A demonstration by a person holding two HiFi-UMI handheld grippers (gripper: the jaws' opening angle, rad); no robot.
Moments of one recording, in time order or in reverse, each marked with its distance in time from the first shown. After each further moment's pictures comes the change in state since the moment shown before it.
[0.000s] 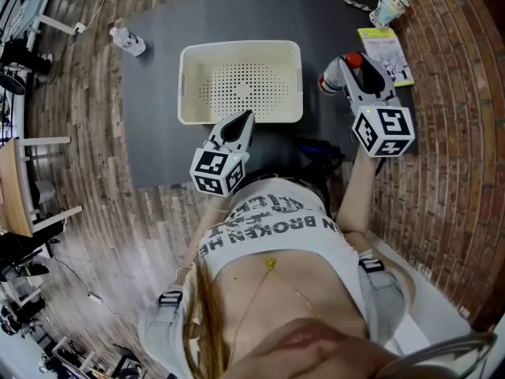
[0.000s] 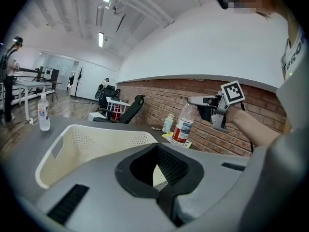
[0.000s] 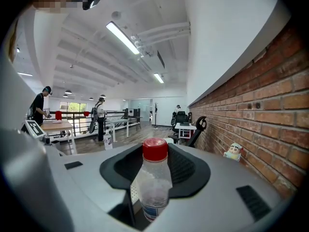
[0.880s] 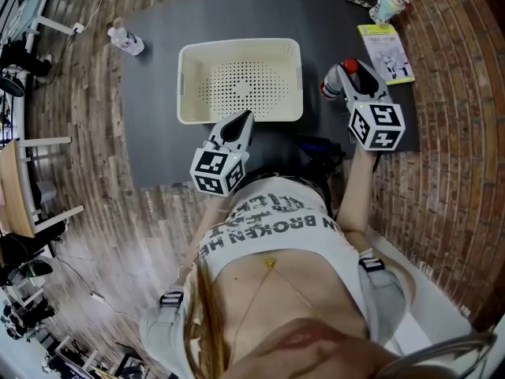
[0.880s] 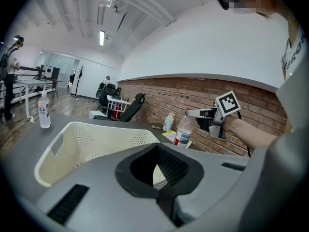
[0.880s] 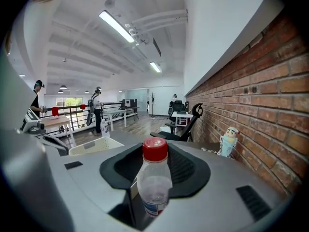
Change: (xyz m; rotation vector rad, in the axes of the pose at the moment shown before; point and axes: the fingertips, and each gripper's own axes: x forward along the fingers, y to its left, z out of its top) left arm 0.003 0.001 -0.008 -0.013 0.014 0.005; right arm 0.010 -0.017 -0.062 0.029 0.129 -0.030
